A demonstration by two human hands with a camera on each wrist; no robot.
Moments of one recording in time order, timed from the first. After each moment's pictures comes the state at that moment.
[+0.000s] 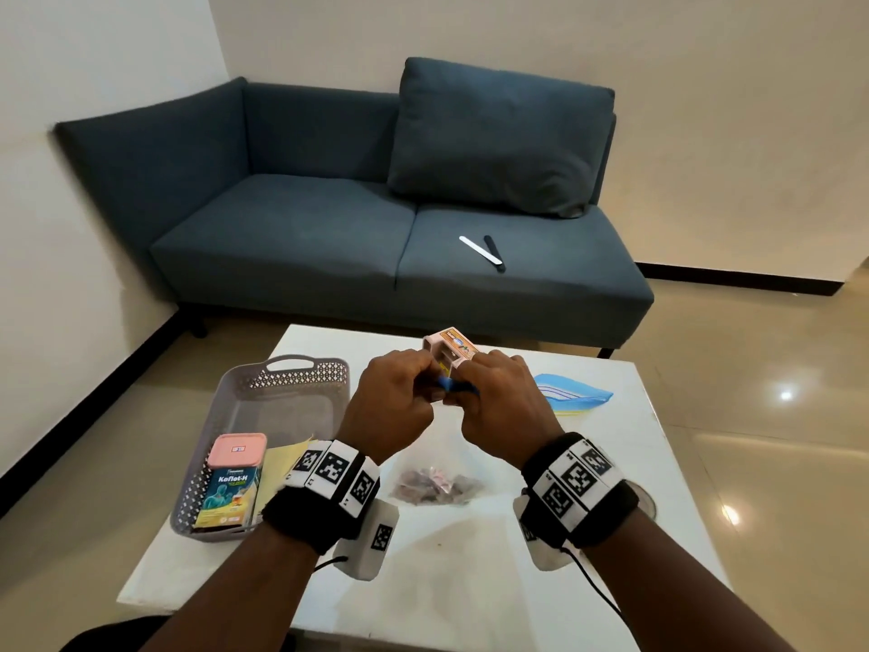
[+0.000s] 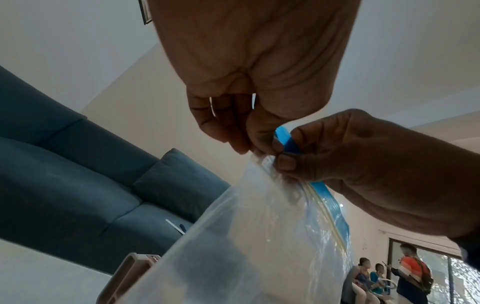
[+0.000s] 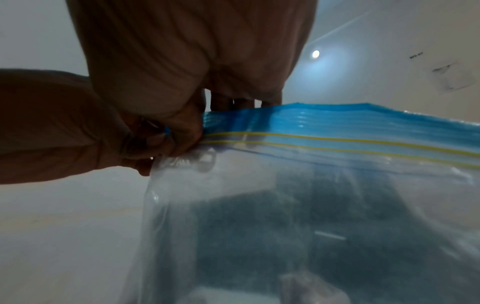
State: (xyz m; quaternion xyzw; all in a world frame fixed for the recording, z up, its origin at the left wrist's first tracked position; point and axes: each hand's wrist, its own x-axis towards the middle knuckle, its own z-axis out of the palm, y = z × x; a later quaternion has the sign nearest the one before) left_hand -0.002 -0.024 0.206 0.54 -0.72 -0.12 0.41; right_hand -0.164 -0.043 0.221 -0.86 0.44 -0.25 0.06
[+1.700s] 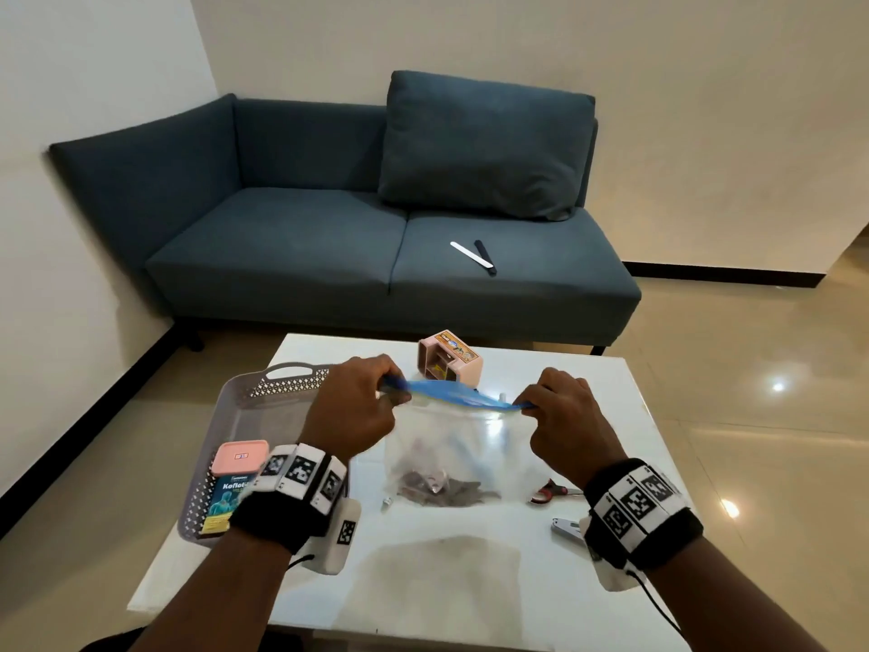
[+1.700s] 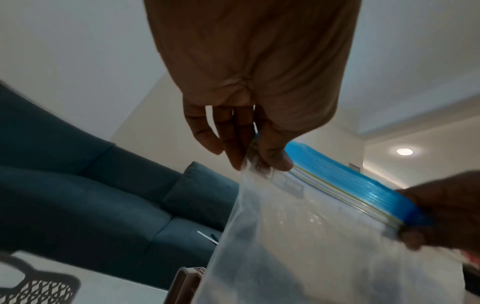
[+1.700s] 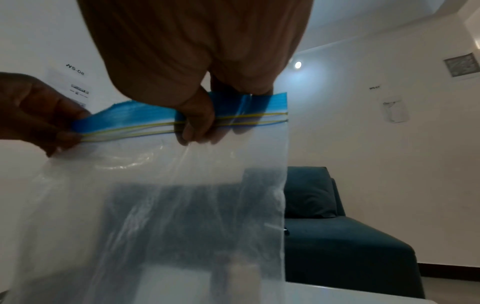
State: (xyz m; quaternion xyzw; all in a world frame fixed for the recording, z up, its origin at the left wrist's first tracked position) left_hand 0.034 -0.012 0.204 0.61 -0.71 -0.10 0.35; right_hand -0.242 -0.035 0.187 -0.82 0.51 -0.25 -0.02
